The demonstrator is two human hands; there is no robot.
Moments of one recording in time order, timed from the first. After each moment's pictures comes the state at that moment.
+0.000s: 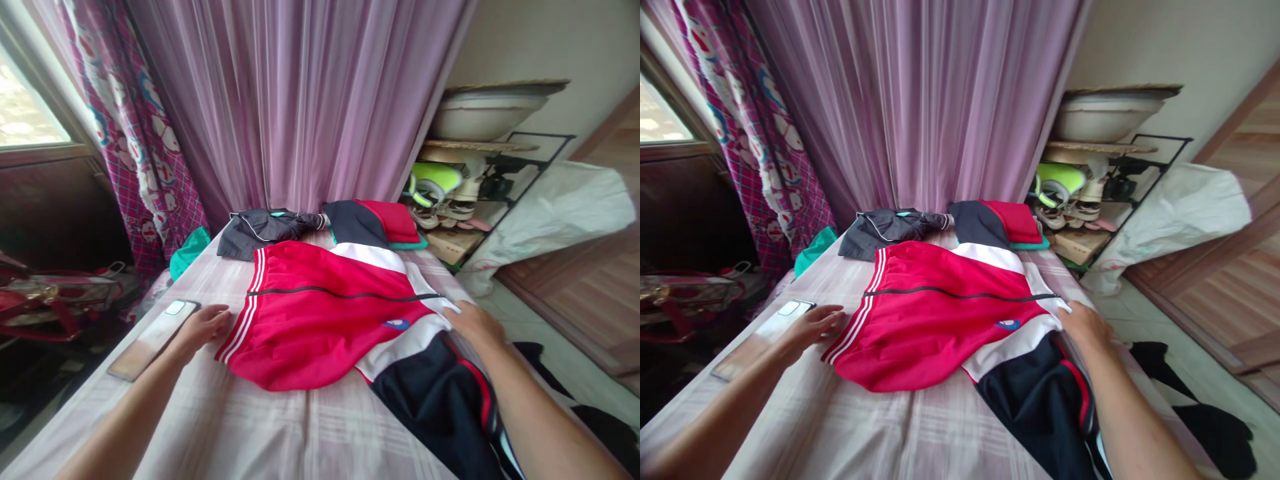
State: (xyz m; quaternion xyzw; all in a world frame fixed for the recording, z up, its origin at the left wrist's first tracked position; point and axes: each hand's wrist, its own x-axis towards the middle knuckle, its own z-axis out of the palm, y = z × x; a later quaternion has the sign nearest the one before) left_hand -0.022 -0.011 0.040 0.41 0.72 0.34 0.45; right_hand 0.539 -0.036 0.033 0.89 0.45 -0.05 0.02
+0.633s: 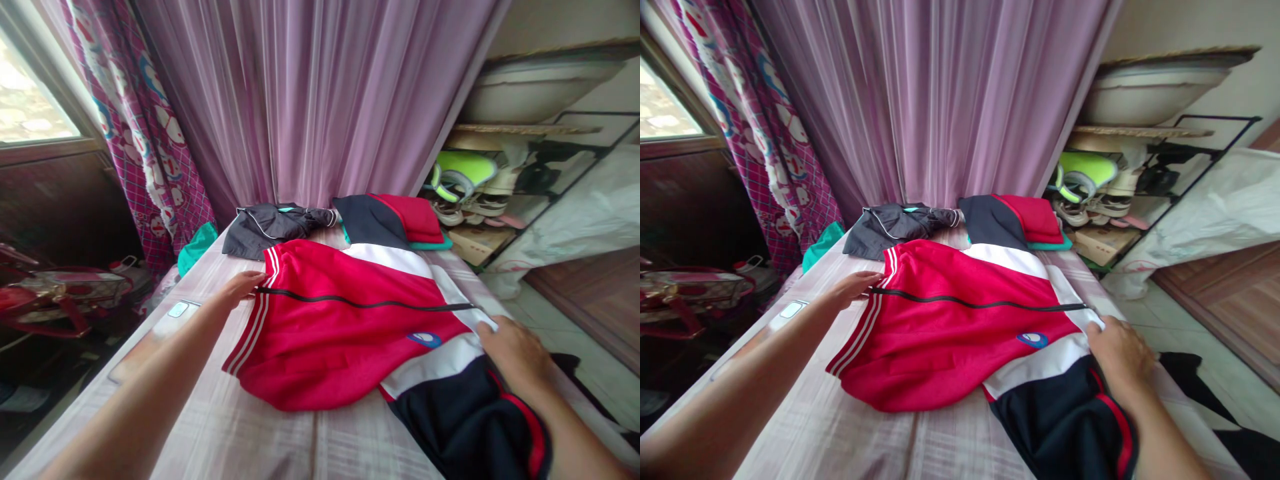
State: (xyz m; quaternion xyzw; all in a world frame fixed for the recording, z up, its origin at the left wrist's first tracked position) left_hand 0.024 0.098 0.042 0.50 0.71 0.24 0.44; right_hand 0.544 -0.041 0.005 0.88 0.47 0.03 -0.05
